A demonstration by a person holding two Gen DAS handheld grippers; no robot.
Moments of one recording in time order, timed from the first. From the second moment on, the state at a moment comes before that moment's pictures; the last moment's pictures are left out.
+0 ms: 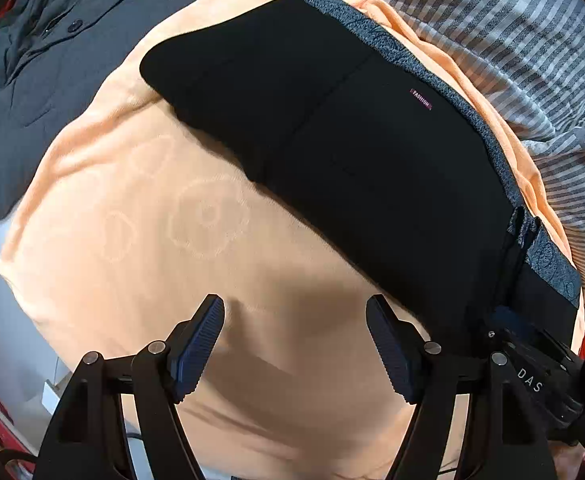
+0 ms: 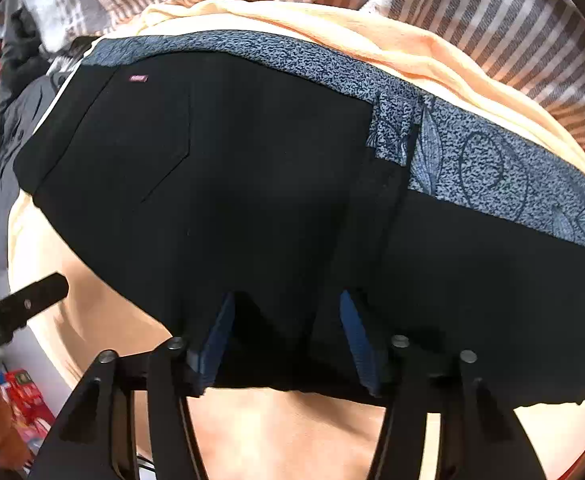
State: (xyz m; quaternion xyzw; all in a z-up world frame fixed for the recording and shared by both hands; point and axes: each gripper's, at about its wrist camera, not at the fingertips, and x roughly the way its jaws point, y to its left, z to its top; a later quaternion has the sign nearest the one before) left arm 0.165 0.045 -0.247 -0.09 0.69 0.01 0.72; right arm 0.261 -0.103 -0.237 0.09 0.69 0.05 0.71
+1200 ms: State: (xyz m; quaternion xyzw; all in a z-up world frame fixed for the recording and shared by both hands) left arm 0.223 0.128 -0.274 -0.34 0.62 -0.08 0.70; right arm 0.229 -0.121 -0.217 0.04 0.65 0.00 0.76
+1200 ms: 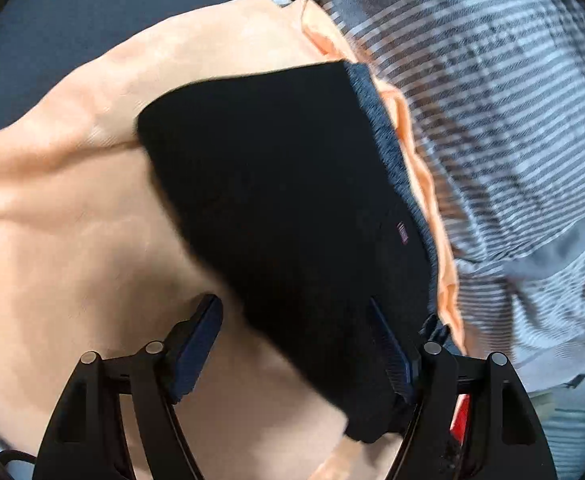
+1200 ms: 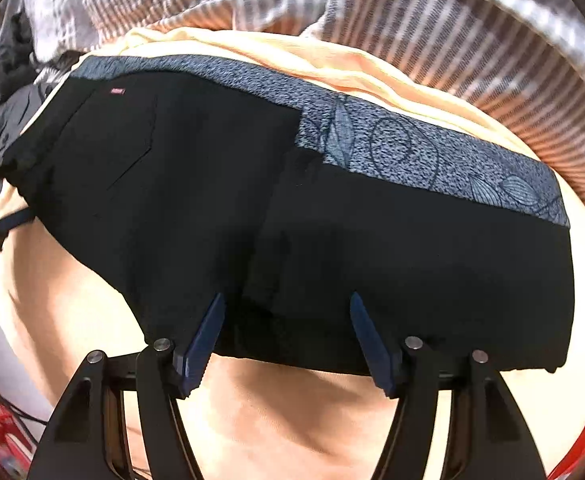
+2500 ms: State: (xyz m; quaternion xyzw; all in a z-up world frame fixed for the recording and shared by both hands) left arm 0.228 -0.004 -0.203 0.12 0.52 -0.03 0.85; right arm 0.403 -0.094 -0.126 0.21 0.66 0.19 0.69
